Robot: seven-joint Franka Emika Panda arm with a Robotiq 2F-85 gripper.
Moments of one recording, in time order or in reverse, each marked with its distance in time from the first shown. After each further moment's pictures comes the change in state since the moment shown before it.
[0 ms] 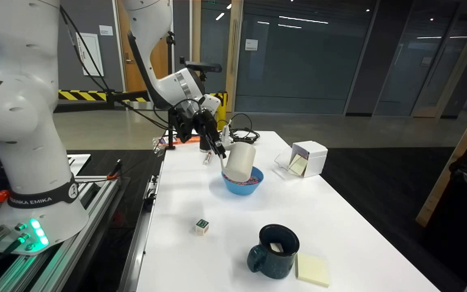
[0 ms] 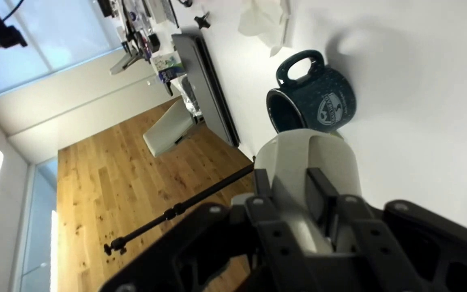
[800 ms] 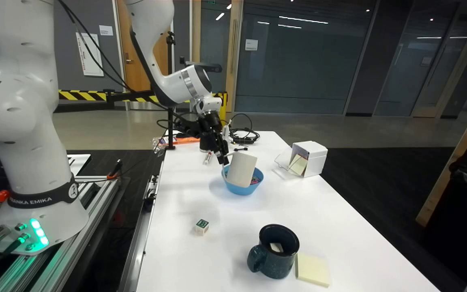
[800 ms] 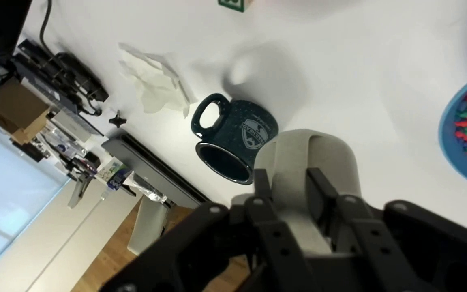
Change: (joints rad) arm -0.024 -0.043 -0.081 -0.005 0.116 0.314 0.363
